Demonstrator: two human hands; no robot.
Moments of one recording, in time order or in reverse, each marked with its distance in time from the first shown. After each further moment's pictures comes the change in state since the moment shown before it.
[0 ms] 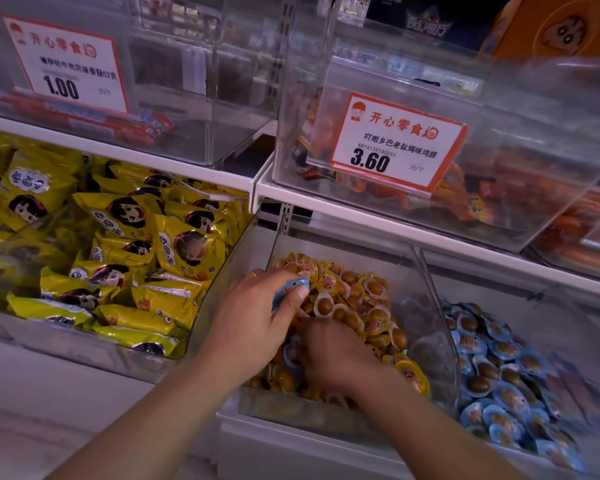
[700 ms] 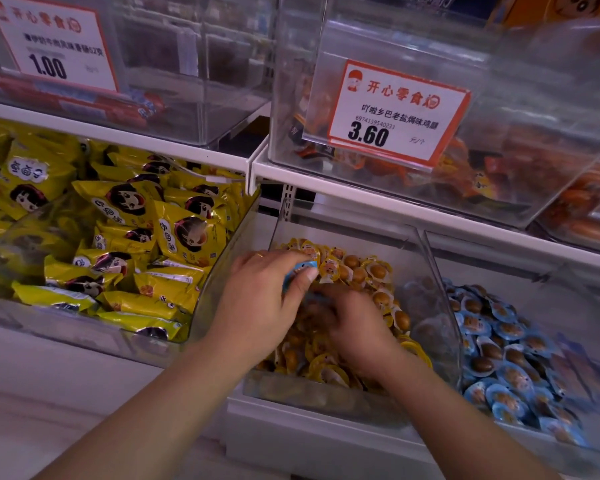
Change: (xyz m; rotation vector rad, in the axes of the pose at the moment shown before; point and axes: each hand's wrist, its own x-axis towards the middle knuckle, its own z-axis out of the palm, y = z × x) left_hand 0.002 0.015 0.001 0.080 0.064 0.114; right_hand -0.018 0.014 -0.013 0.367 0.324 0.019
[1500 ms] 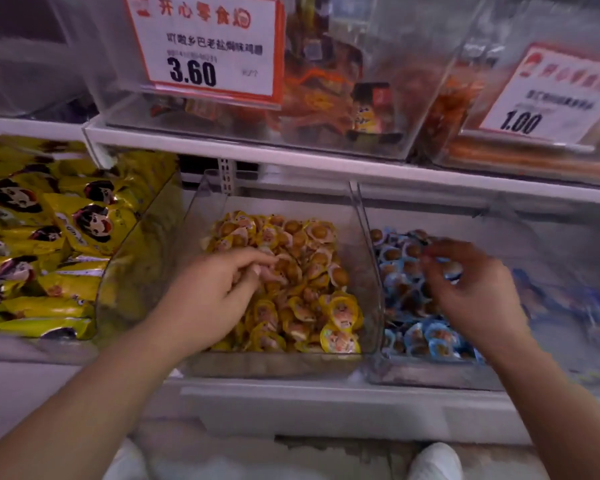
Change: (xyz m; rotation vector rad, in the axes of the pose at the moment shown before) left_hand -0.001 0.032 0.016 -0.010 -0.373 0.044; right_hand -0.108 0.101 -0.121 -0.059 0.527 0.364
